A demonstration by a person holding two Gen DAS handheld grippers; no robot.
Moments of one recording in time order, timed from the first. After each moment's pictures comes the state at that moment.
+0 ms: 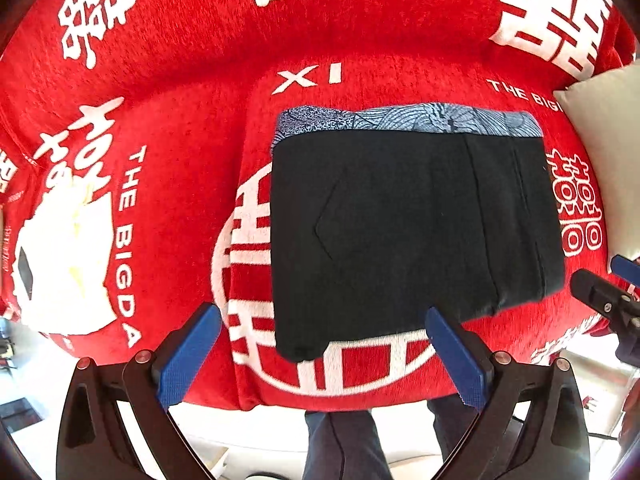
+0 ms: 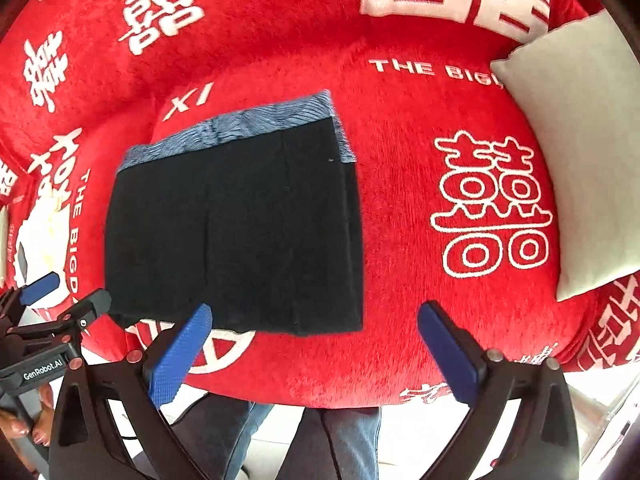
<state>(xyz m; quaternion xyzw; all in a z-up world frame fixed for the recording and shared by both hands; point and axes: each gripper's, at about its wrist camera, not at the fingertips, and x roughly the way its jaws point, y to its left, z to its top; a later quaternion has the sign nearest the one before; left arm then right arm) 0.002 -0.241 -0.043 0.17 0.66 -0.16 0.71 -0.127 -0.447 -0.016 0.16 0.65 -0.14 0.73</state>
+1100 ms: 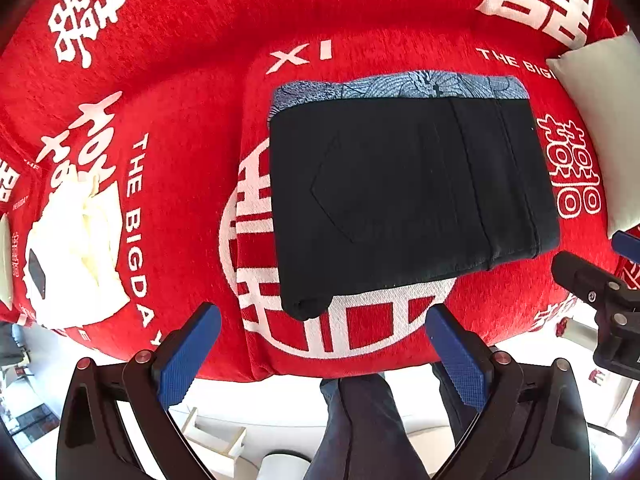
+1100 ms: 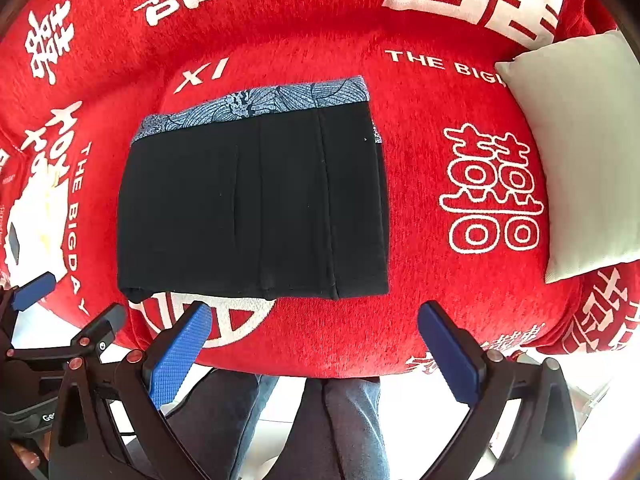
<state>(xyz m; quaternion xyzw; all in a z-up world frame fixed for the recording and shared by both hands) -0.012 -0.239 -0.032 0.20 0.69 -0.17 0.68 -0.119 -0.413 -0.002 0.14 0.69 -0.15 0.70</state>
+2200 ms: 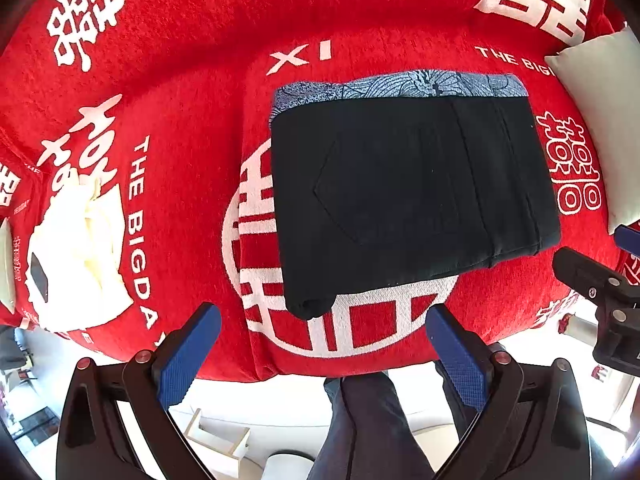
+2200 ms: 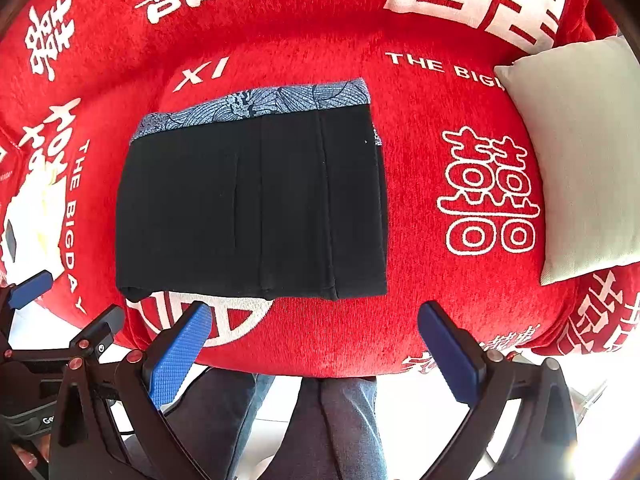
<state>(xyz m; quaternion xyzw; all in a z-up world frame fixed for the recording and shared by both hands) -0.012 -0.238 -0.029 0.21 0.69 -0.17 0.68 -0.116 -0.411 0.001 0.13 0.69 -0.15 0.70</state>
